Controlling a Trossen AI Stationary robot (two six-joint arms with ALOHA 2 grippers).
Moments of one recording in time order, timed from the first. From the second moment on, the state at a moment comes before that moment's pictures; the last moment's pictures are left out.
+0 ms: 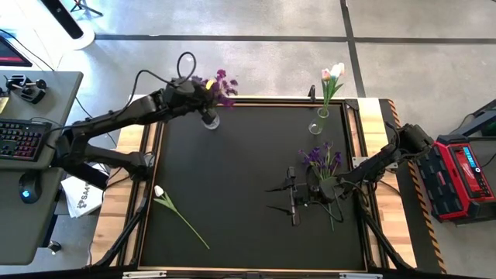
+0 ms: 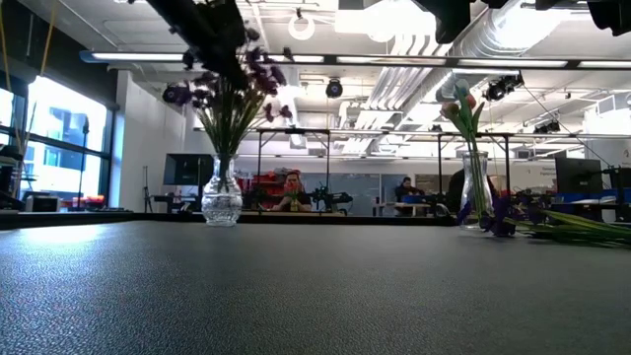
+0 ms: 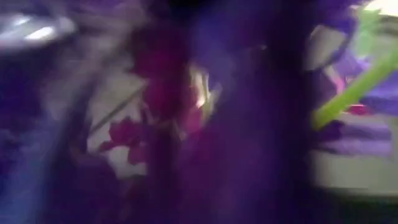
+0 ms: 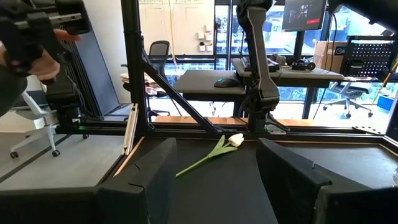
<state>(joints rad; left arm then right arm) 0.47 1.19 1.08 -0.44 -0.35 0.06 0.50 1.48 0.60 0.92 0.41 -0.02</state>
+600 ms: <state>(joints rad) 0.51 1.13 1.09 -0.40 -0.38 0.00 0.50 1.48 0.60 0.92 0.41 -0.02</state>
